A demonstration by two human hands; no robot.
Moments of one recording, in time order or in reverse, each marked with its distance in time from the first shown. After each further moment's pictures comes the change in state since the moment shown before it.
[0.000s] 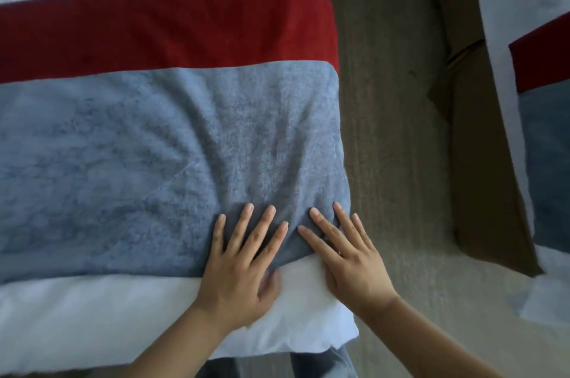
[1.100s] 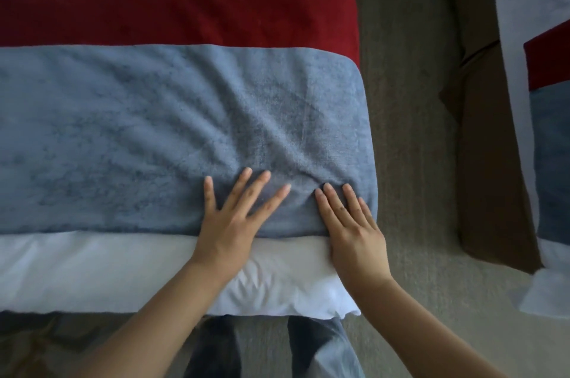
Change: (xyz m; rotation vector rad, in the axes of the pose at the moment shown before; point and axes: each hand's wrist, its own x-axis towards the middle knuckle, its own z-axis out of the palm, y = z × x) left_hand -0.011 -0.015 -0.024 0.108 0.031 -0.114; right_hand -0.001 -0.040 -0.004 -0.114 0.019 0.160
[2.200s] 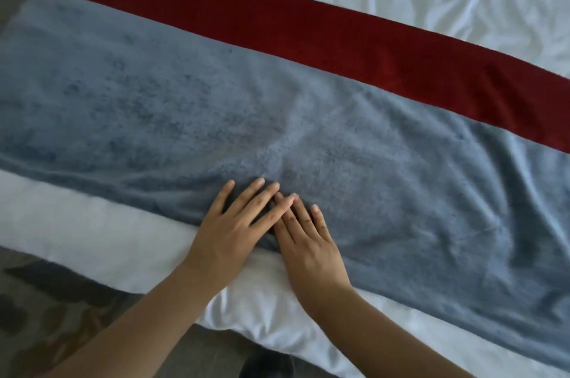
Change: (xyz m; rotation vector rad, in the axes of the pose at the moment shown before) left_hand -0.178 -0.378 -0.007 0.034 0.122 -0.182; right_hand 0.147 -0.439 0.112 -0.105 -0.323 -0.467
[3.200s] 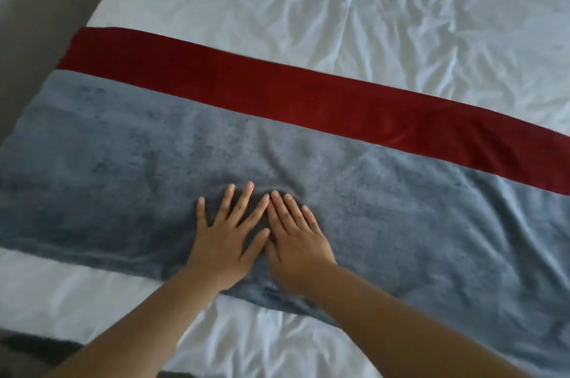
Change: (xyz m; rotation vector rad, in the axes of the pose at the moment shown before) left_hand 0.043 -0.100 -0.013 -0.164 -0.265 -0.218; right_hand 0.118 -0.017 -0.024 0.124 -0.151 0.111
